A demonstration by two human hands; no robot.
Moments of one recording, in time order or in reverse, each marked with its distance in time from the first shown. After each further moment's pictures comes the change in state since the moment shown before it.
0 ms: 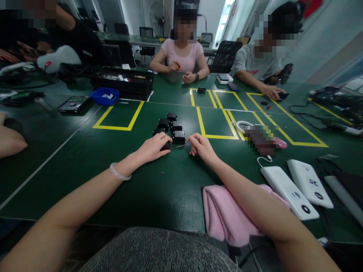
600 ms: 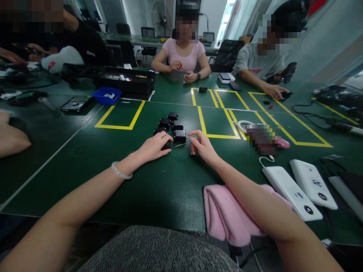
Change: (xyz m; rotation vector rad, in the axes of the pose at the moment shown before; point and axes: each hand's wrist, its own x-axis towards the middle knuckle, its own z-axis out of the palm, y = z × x) left_hand 0.000 -0.006 0.007 0.009 0.063 0.028; right_hand 0.001 0.000 0.000 -0.018 -0.012 -0.037
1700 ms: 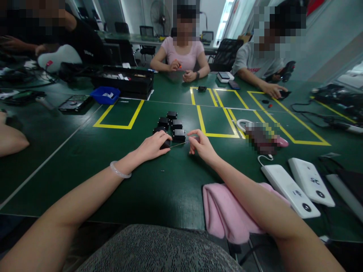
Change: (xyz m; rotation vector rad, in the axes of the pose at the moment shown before) left_hand -0.001 0.000 -0.001 -0.008 0.000 -0.009; right_hand -0.002 -0.001 0.002 0.022 -0.017 -0.013
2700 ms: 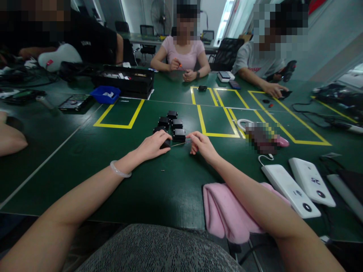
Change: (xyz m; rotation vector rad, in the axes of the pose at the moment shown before) left_hand 0.000 0.000 -0.001 -0.001 -0.019 -0.008; right_hand -0.001 -0.002 -0.001 0.041 -0.005 0.076
